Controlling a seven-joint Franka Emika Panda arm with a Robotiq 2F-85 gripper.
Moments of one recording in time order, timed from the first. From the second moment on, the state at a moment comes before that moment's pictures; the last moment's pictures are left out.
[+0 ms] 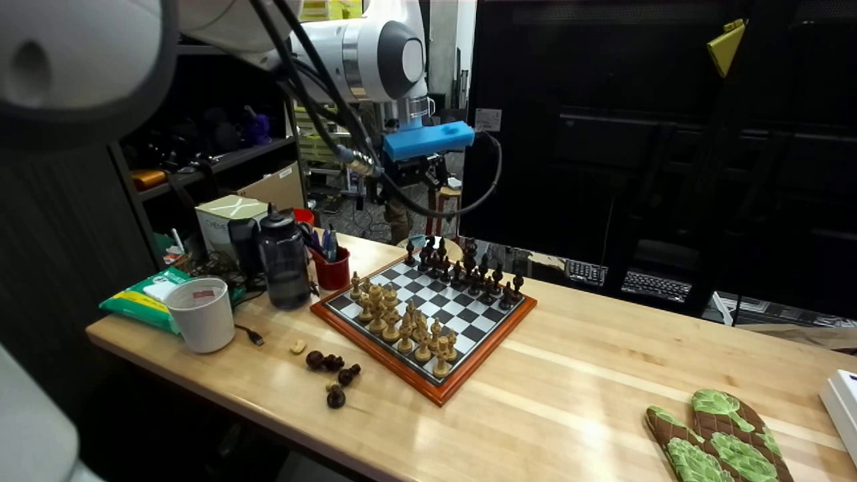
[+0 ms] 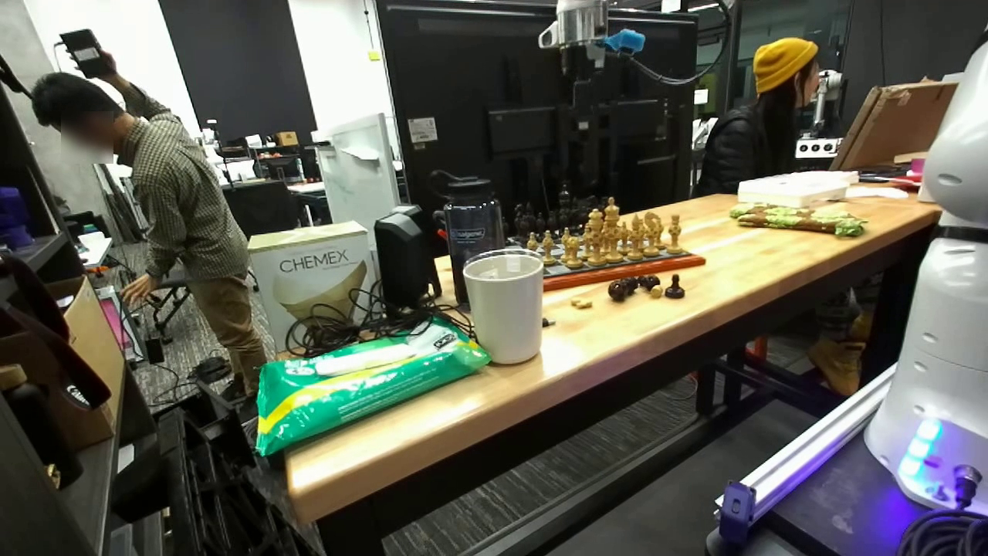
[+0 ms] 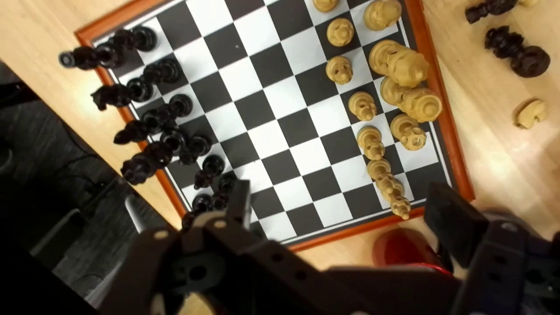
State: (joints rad) arm 0.03 -0.09 0.03 -1.92 -0.09 1.94 -0.73
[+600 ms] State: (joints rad) arm 0.03 -0.07 0.02 -1.93 -0.10 1.98 -0.62
